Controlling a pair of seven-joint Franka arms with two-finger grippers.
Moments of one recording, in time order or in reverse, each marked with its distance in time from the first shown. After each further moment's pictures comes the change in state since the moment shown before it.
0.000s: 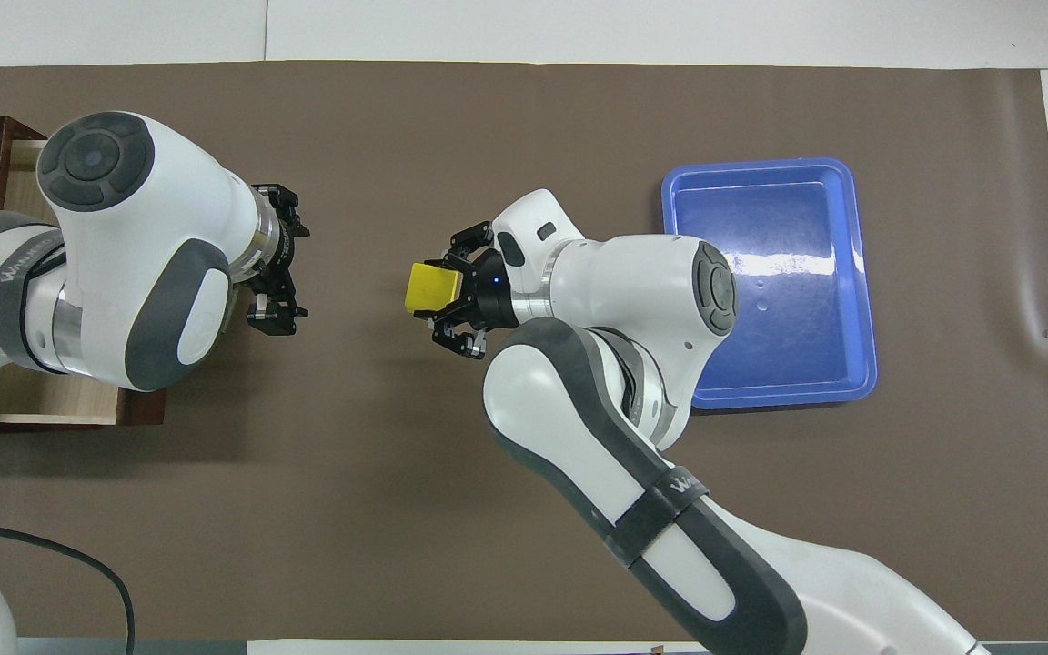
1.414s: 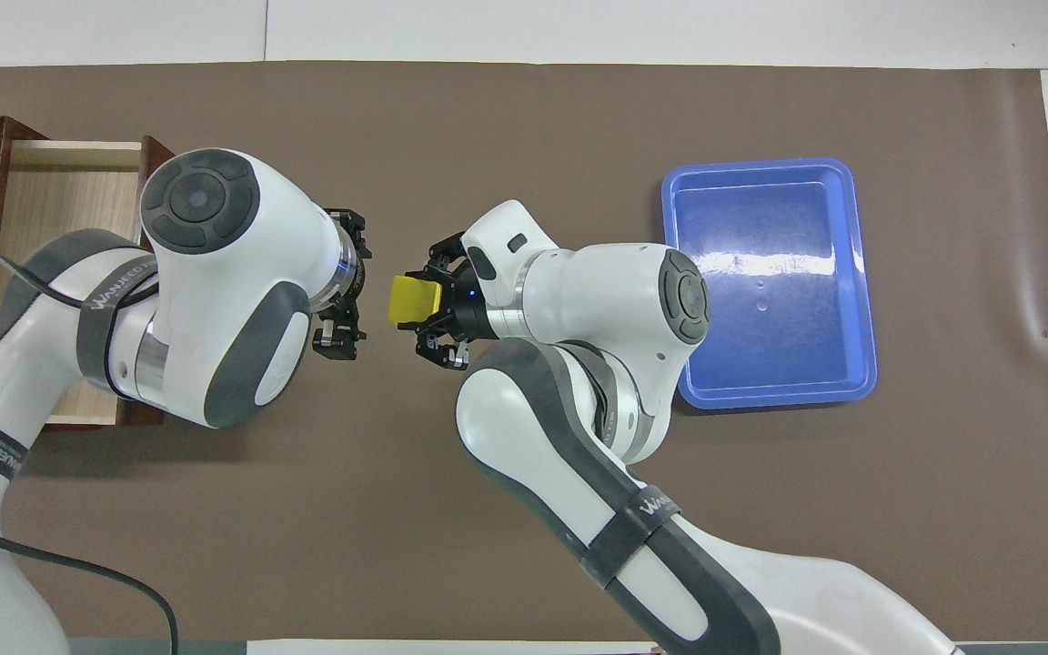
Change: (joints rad) left arm -0.109 -0.013 -0.021 -0.014 -0.004 0.007 -0.068; right arm 0.022 0.006 -0.001 0.010 -0.051 -0.002 0.005
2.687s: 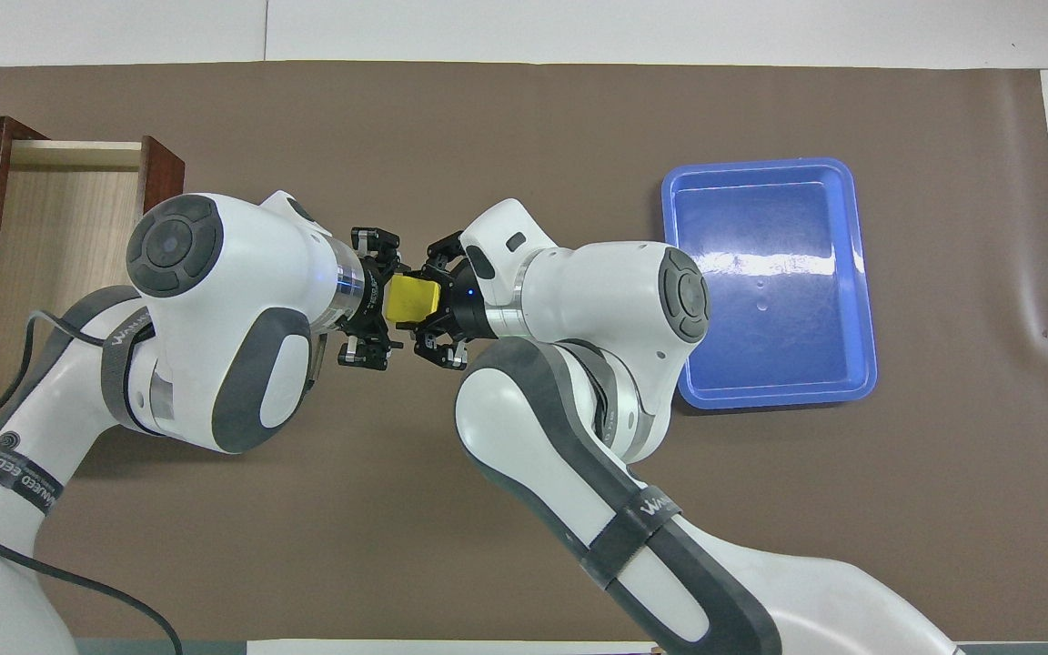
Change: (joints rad) left arm 0.001 -0.037 0.004 -0.133 -0.229 0.186 0.188; right arm 0.000 0.000 0.000 0.006 0.000 -0.006 0.000
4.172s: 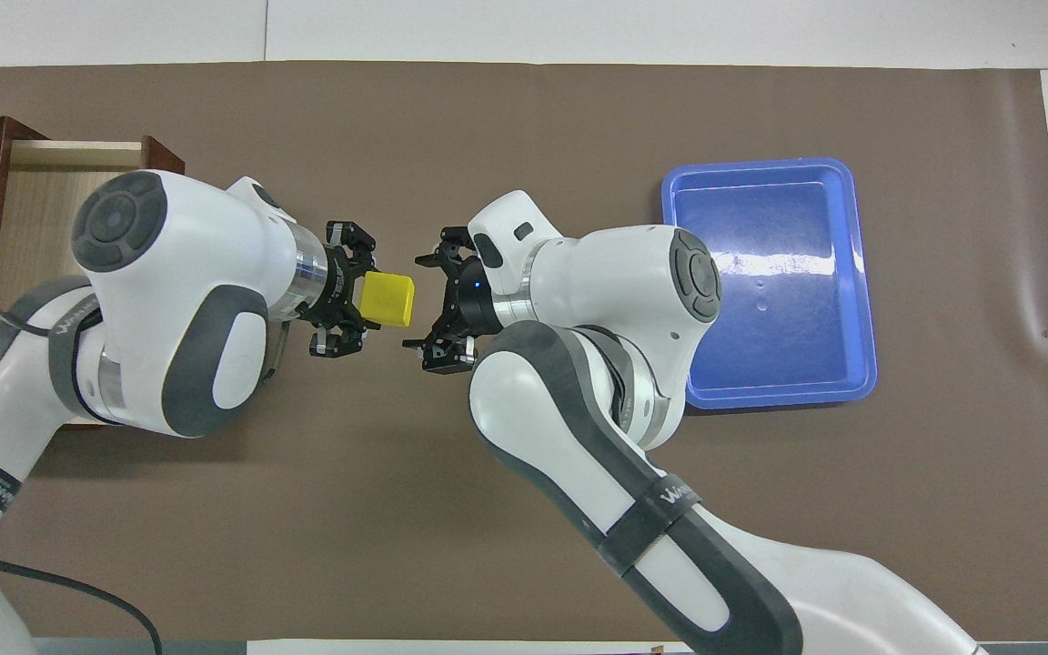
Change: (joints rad) left arm 0.078 -0.013 0.014 0.056 -0.016 -0.115 0.073; right arm -0.030 -0.007 -0.018 0.020 0.000 -0.114 0.043
